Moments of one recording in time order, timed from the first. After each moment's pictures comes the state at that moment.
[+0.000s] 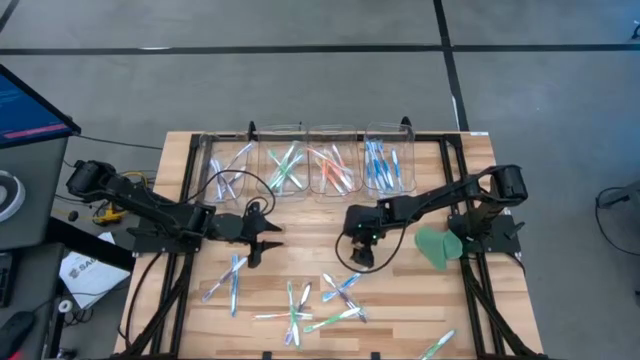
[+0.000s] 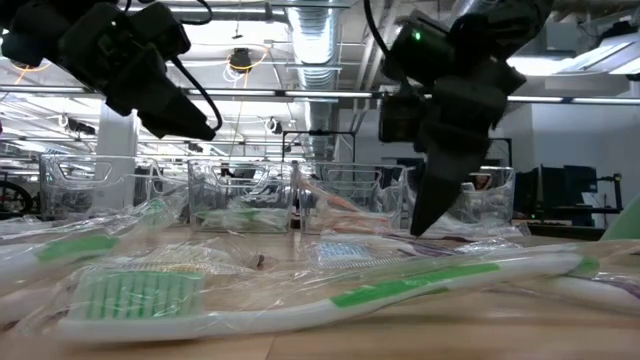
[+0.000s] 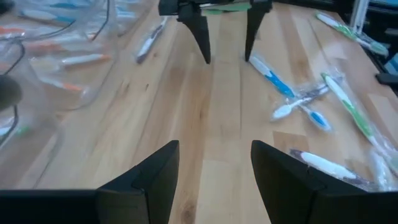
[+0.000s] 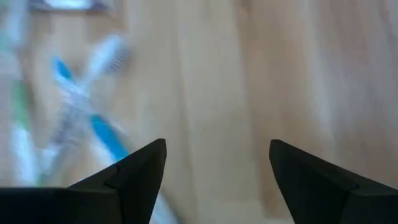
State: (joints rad) left arm -0.27 1.07 0.38 0.18 -0.30 -0.28; right arm 0.04 1.71 0.88 -0.23 -0.25 0.31
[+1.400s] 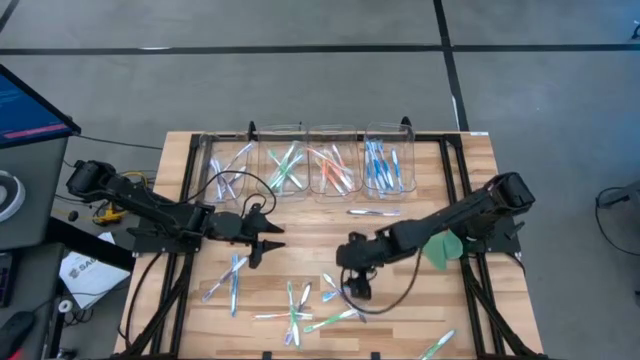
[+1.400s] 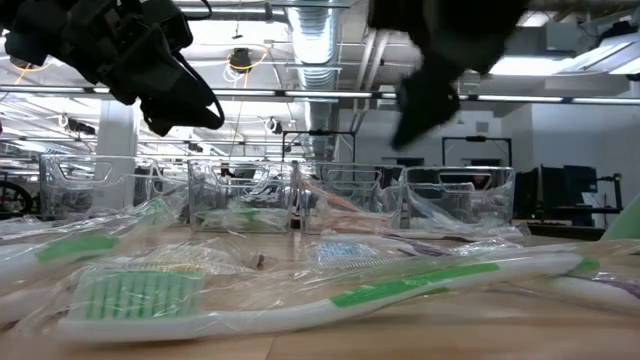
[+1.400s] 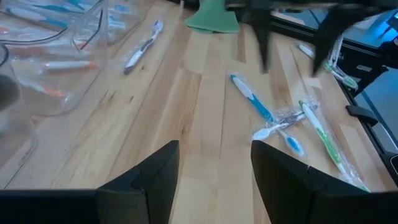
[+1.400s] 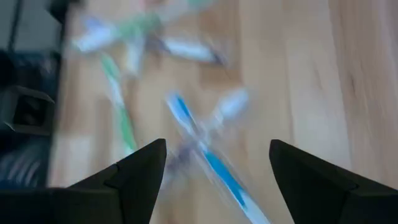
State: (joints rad) left arm -0.27 1.07 0.38 0.25 -0.28 -0.37; right arm 0.33 1.71 1.13 -0.38 -0.02 0.41
